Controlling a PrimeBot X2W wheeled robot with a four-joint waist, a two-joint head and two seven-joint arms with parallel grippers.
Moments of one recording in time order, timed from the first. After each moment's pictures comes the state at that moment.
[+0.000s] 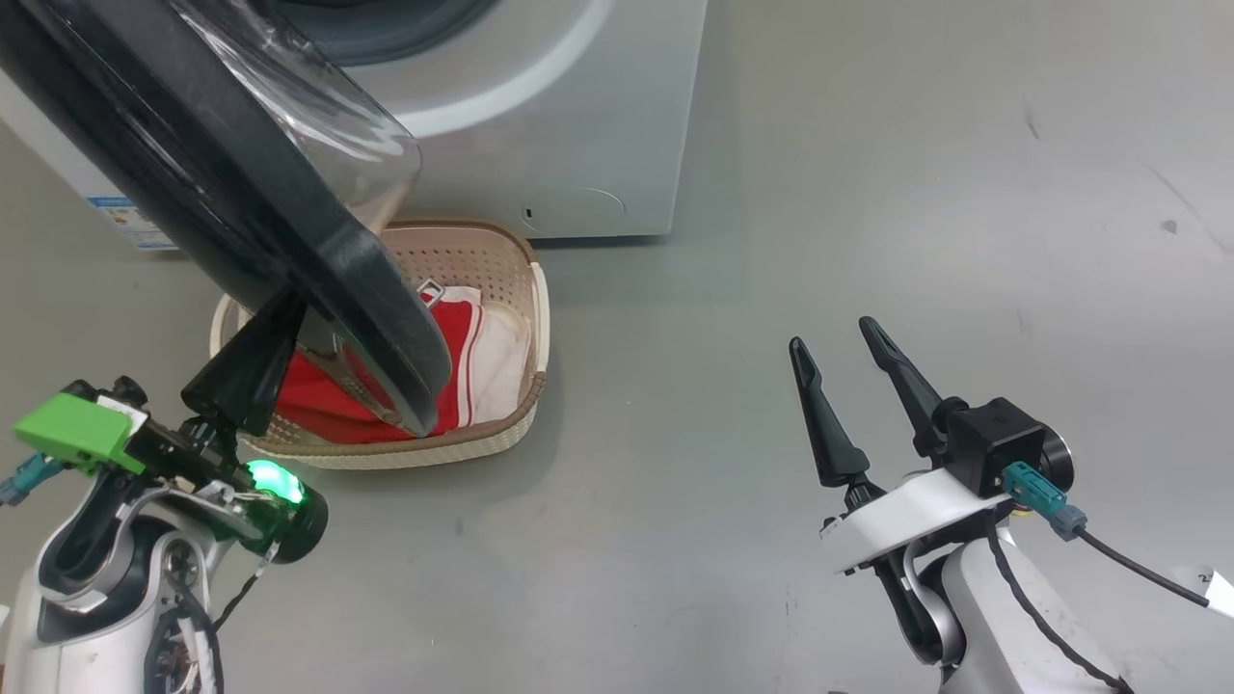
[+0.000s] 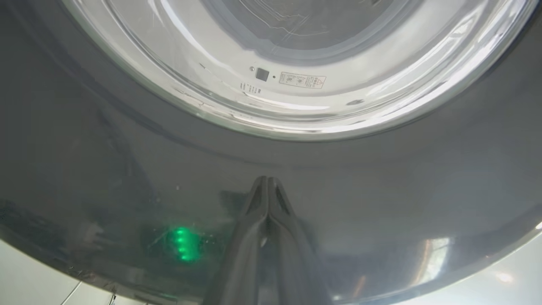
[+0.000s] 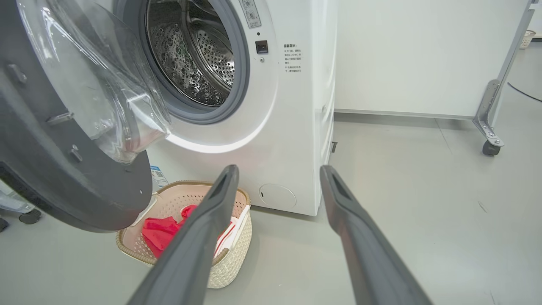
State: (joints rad) left arm -0.29 0.04 0.11 0.10 -2.03 0.13 0.56; right arm -0.22 -0.06 0.35 0.23 0.31 0.12 -0.25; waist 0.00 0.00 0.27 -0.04
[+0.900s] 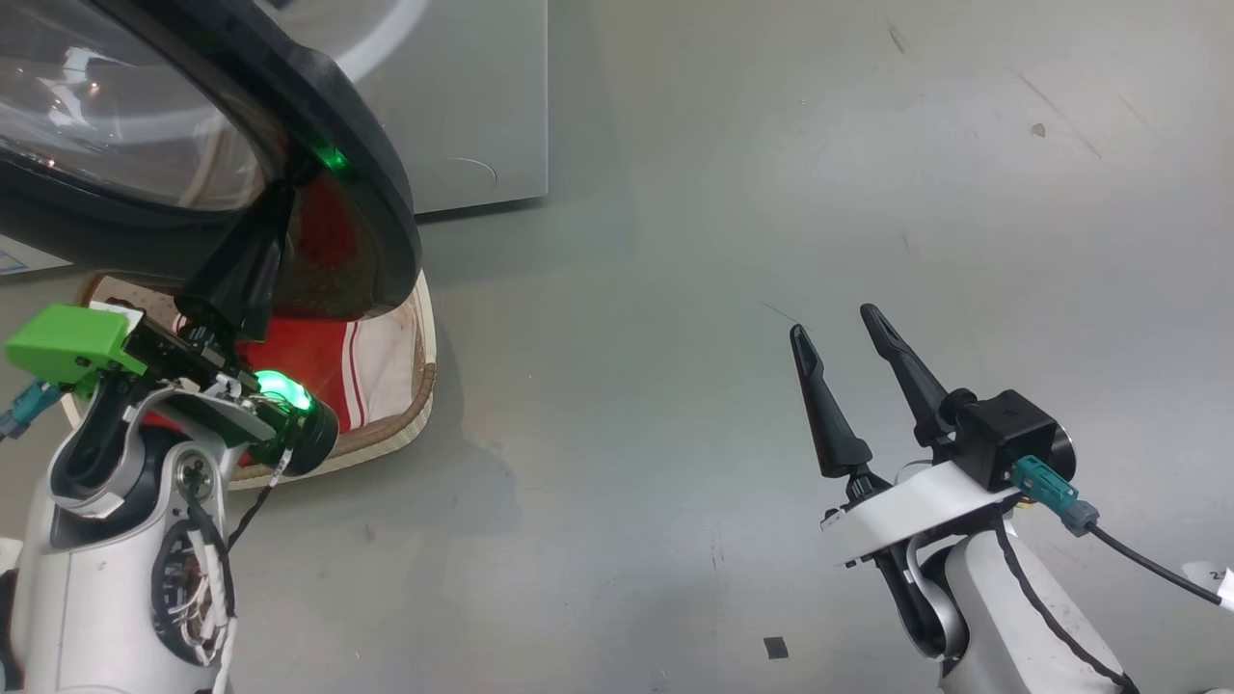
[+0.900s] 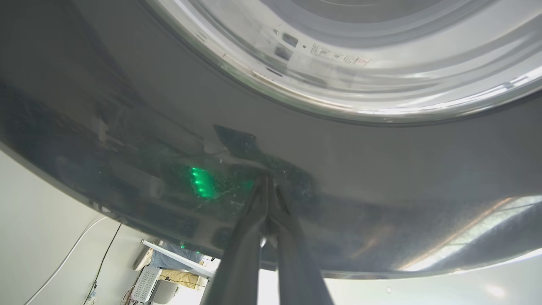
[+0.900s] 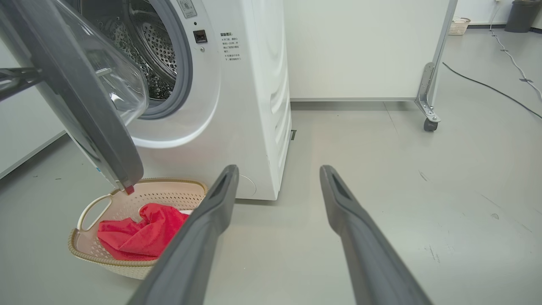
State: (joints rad) left arm -0.47 0.03 0.06 0.19 -2.08 0.13 0.39; right arm -0.22 -0.06 0.33 0.20 0.32 0.12 -0.25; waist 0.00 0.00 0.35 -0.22
